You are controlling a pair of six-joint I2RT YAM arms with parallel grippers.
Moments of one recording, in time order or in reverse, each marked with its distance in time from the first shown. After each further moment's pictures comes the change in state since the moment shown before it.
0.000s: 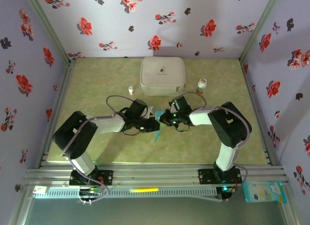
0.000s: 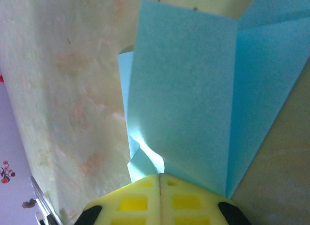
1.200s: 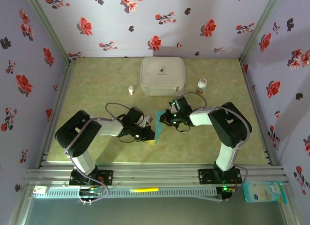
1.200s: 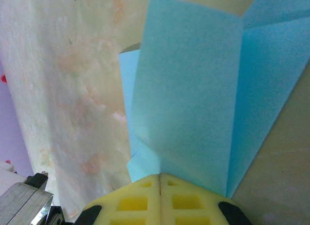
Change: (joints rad) left arm 0.017 0.024 -0.139 0.032 0.081 0.048; right arm -0.004 -0.002 -0.011 0.018 -0.006 0.000
